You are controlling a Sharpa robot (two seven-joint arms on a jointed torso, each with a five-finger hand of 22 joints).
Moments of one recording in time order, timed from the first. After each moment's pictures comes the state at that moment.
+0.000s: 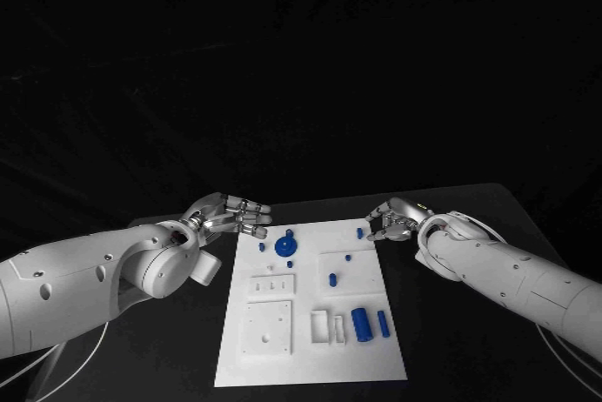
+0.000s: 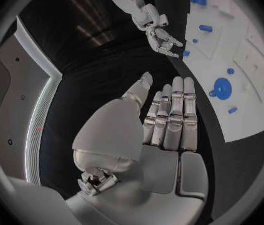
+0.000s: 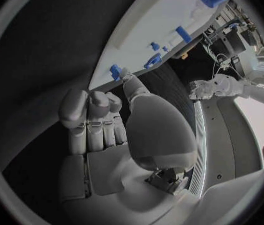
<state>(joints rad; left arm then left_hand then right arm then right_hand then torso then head) 1.38 -0.81 -0.19 1.41 -0.19 -0.20 0.24 1.36 0.02 0.12 -0.17 0.10 0.97 0.16 0.06 0.06 1.15 0.12 0.06 0.06 1.26 0.09 0.07 0.10 0.08 0.96 0.07 0.41 0.18 1.10 -0.56 0.19 0.81 -1.39 -0.25 0.15 1.36 -0.11 0.08 -0.11 0.20 0.95 0.08 0.07 0.06 1.25 -0.03 0.98 1.17 1.44 -0.09 0.97 1.06 0.07 1.46 -0.10 0.98 1.31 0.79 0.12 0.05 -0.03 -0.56</state>
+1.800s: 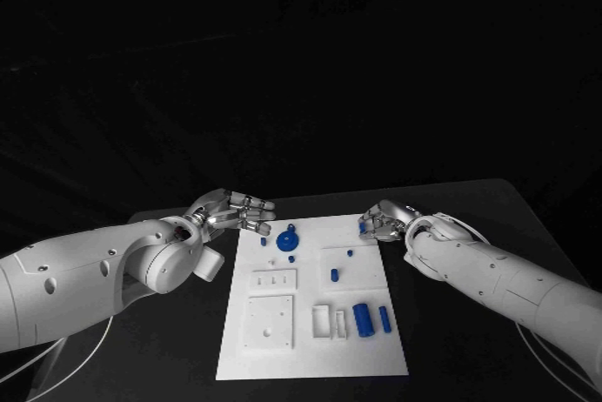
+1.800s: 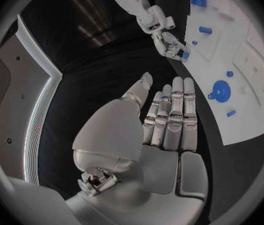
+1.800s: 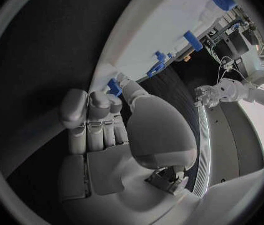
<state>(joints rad) 1.38 -0.81 -0.19 1.42 -0.20 -0.20 0.24 1.36 0.02 0.12 -0.18 0.10 0.97 0.16 0.06 0.06 1.14 0.12 0.06 0.06 1.26 0.09 0.07 0.10 0.08 0.96 0.07 0.41 0.18 1.10 -0.46 0.17 0.71 -1.40 -0.26 0.12 1.32 -0.07 0.22 -0.12 0.15 1.03 0.09 0.06 0.06 1.26 -0.02 0.99 1.18 1.44 -0.09 0.98 1.08 0.07 1.46 -0.10 0.99 1.31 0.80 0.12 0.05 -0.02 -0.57</state>
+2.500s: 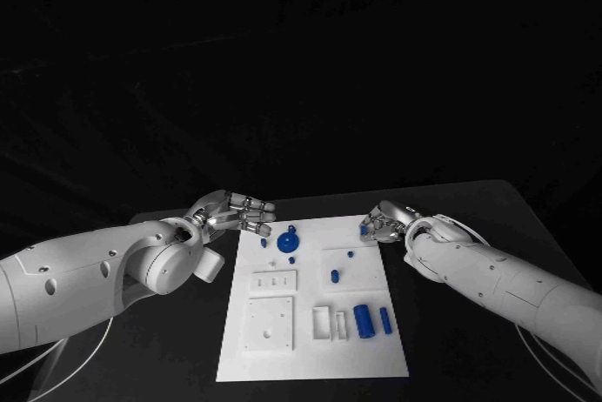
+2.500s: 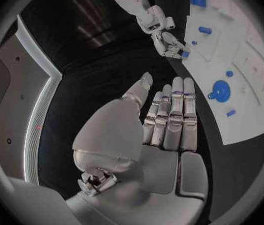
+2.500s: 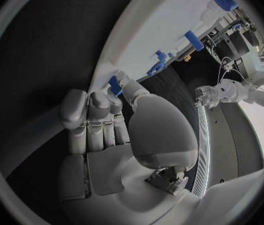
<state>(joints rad) 1.38 -0.81 -0.19 1.42 -0.20 -0.20 0.24 1.36 0.02 0.12 -0.18 0.10 0.97 0.16 0.06 0.06 1.14 0.12 0.06 0.06 1.26 0.09 0.07 0.10 0.08 0.96 0.07 0.41 0.18 1.10 -0.46 0.17 0.71 -1.40 -0.28 0.12 1.31 -0.05 0.32 -0.16 0.07 1.19 0.07 0.06 0.06 1.26 -0.02 0.99 1.18 1.44 -0.09 0.98 1.08 0.07 1.46 -0.10 0.99 1.31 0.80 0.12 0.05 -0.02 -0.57</state>
